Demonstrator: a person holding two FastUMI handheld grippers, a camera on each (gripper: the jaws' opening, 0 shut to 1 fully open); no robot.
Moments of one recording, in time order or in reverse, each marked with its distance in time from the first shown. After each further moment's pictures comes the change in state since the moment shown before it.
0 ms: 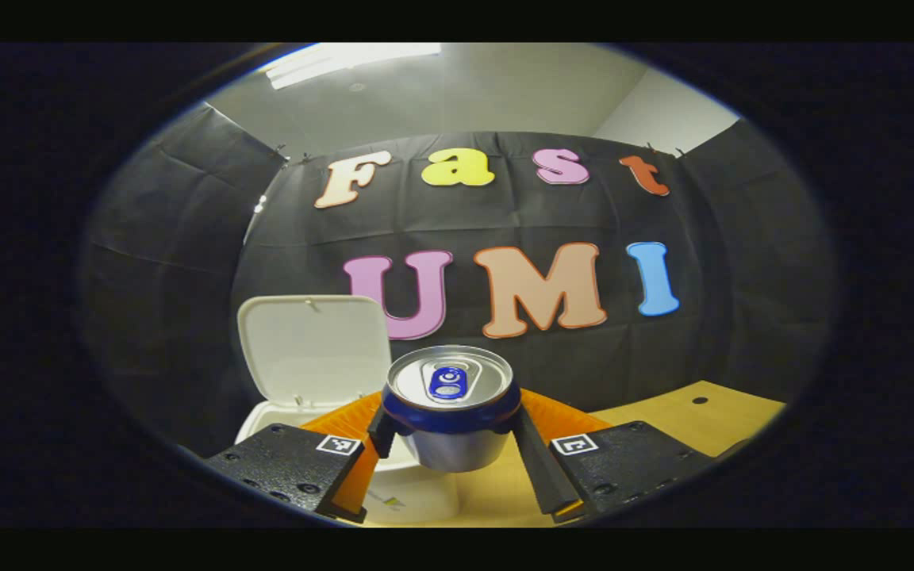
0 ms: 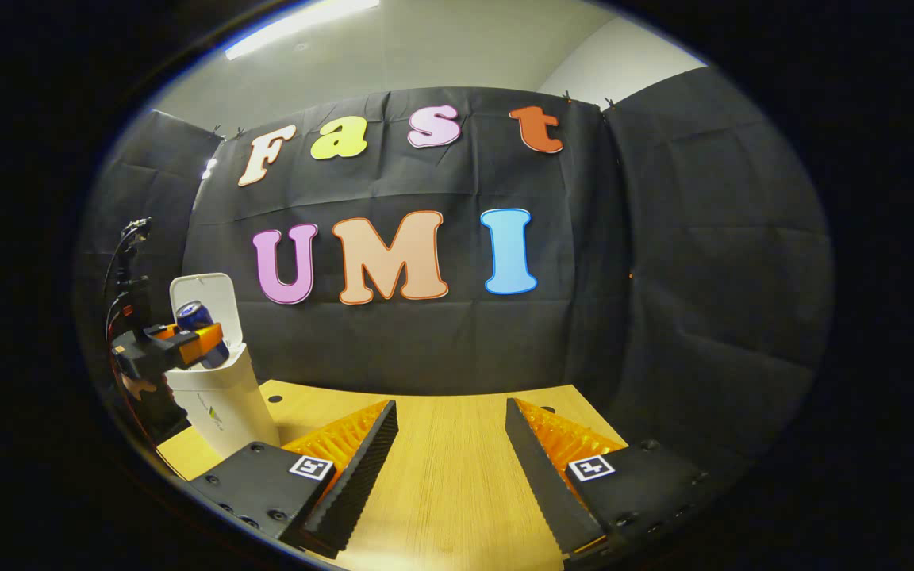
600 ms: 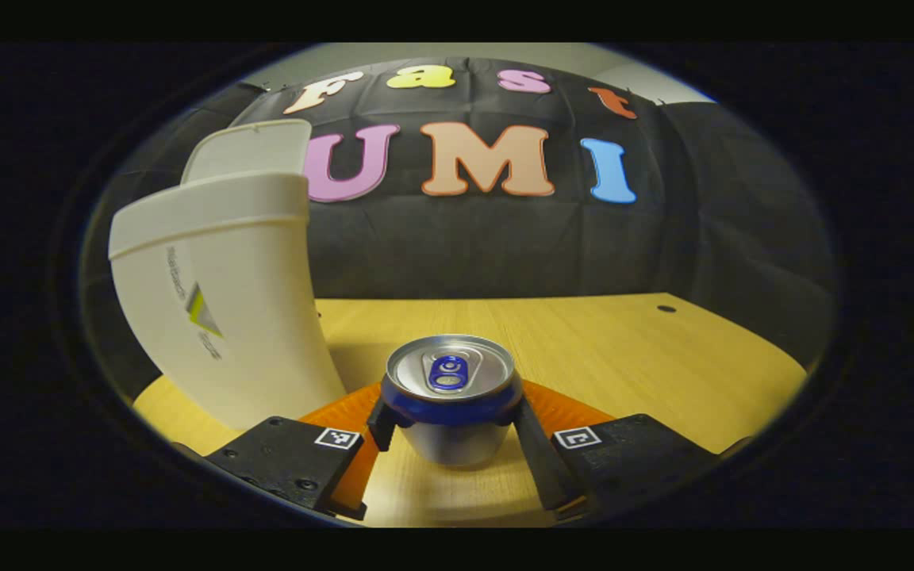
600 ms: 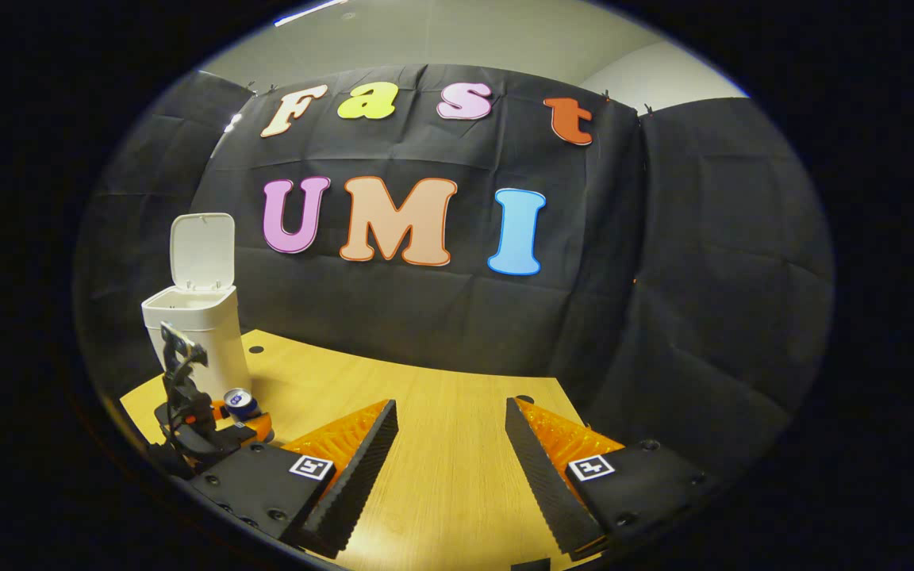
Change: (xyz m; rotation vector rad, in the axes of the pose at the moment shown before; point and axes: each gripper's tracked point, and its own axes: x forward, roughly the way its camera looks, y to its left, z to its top) left arm -0.077 -0.128 -0.223 -0.074 0.330 -0.160; right arm 0.000 -0.017 -0.021 -0.179 0.079 0.000
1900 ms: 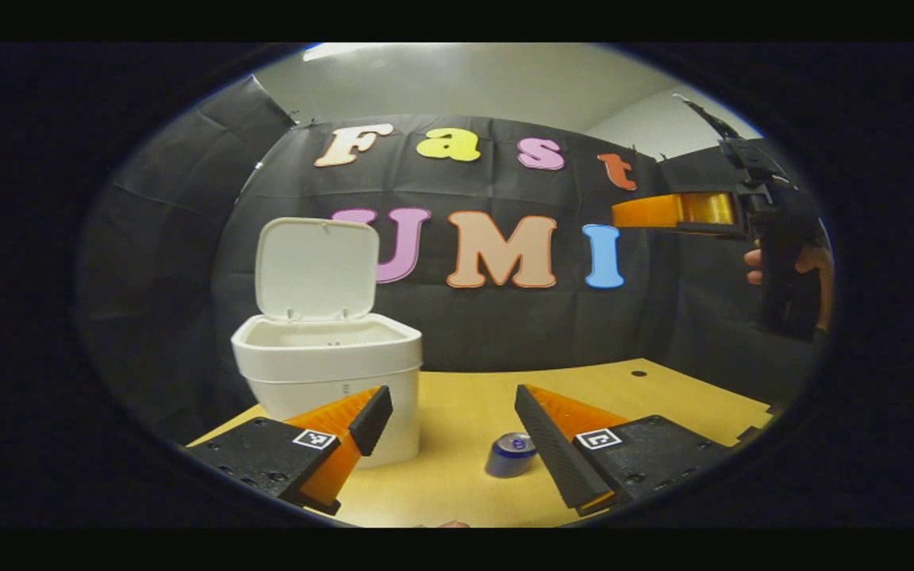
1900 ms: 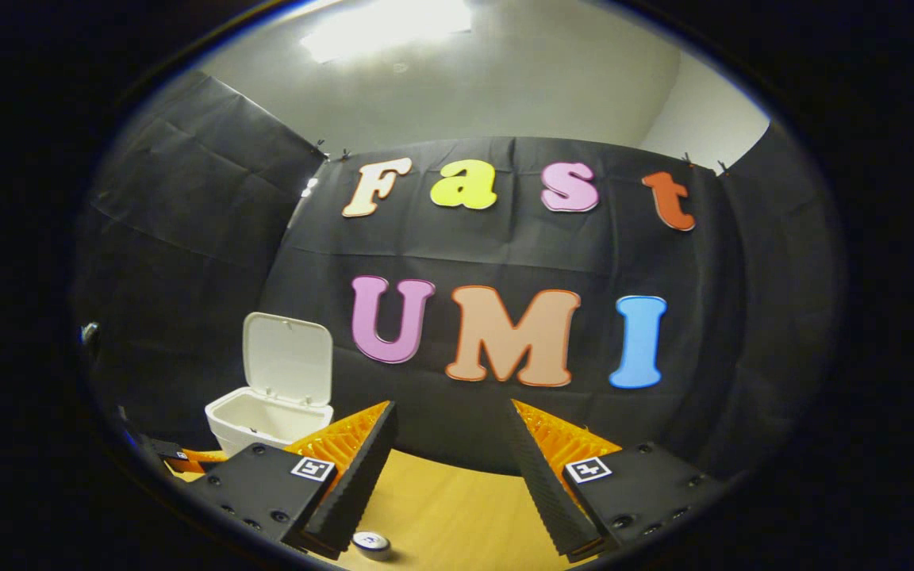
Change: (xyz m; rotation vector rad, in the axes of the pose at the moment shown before) left arm -0.097 0.052 0.103 -0.034 -0.194 -0.052; right arm 0.043 0.164 0.152 -0.021 -0.344 0.216
